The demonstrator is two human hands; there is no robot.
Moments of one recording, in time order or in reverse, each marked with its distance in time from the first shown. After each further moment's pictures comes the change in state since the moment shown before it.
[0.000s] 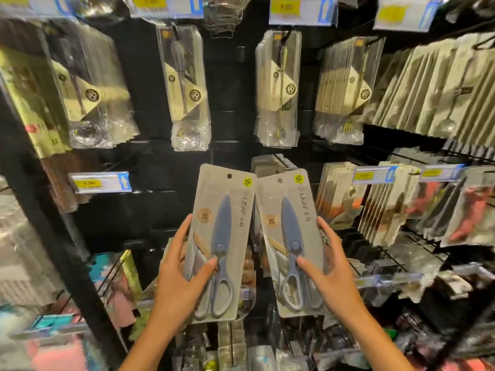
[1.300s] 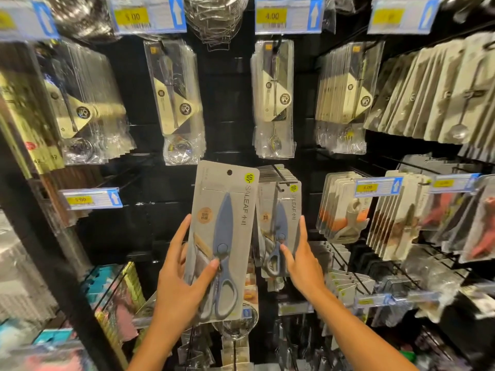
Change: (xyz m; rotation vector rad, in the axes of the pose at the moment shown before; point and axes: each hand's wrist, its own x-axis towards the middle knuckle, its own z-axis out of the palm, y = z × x) left_hand 0.021 0.010 0.022 -0.006 0.039 0.093; right_hand 0.096 0.085 0.036 -0.562 0.034 0.046
